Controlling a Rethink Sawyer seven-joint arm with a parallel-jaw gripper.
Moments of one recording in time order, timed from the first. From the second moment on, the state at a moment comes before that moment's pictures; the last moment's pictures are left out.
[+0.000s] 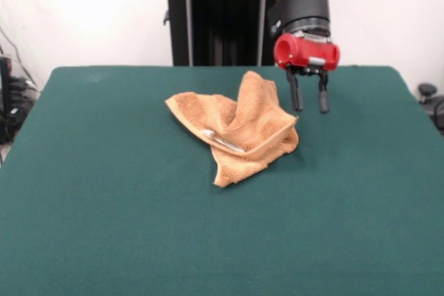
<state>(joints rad) 0.12 -0.42 -0.24 2.02 -0.29 -0.89 1.57</state>
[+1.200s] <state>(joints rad) 0.17 -0.42 -0.30 2.02 -0.20 -0.87 1.57</state>
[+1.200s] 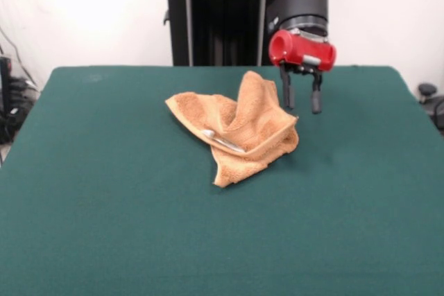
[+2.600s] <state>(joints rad) 0.16 -0.42 -0.32 2.02 -0.24 -0.74 1.57</state>
